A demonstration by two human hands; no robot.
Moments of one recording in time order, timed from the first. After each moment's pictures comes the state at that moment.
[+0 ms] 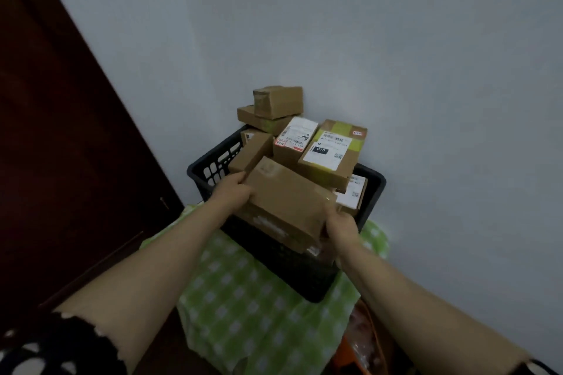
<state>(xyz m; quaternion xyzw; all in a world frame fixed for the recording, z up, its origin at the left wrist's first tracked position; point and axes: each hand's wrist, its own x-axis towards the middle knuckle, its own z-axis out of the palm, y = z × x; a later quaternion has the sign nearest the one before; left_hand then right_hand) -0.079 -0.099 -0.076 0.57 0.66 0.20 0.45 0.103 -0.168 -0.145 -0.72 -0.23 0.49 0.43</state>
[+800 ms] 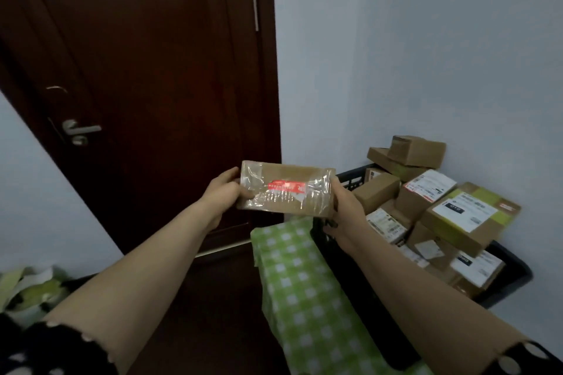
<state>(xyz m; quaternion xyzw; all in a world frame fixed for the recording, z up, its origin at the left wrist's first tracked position) -0.282 -0.228 -0.006 0.34 0.70 0.47 0.40 -0.073 -0.161 -0.050 -0.46 -0.37 0.70 0.40</state>
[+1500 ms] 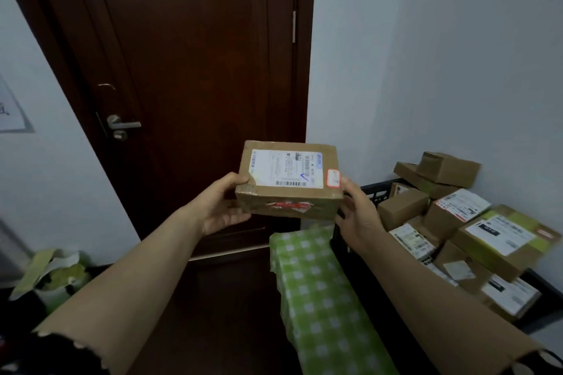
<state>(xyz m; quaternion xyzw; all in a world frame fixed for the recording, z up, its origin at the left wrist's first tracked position) -0.340 -0.282 -0.004 0.25 0.58 0.55 0.55 -0.112 -0.178 -0.038 -0.33 -0.33 0.76 0.45</state>
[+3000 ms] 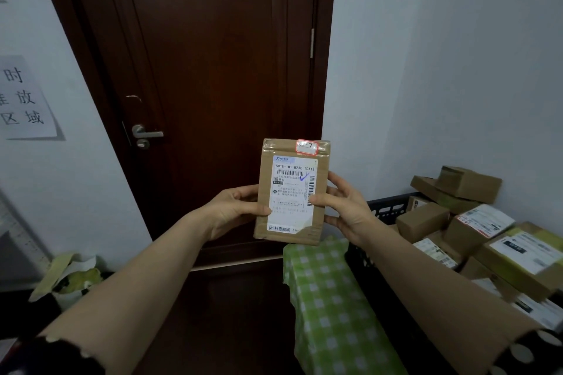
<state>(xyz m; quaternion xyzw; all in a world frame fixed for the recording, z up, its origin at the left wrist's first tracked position) -0.361 -0.303 0.010 0.39 0.59 0.50 0.50 -0.157 -0.186 -0.012 -0.31 -0.55 0.70 0.34</state>
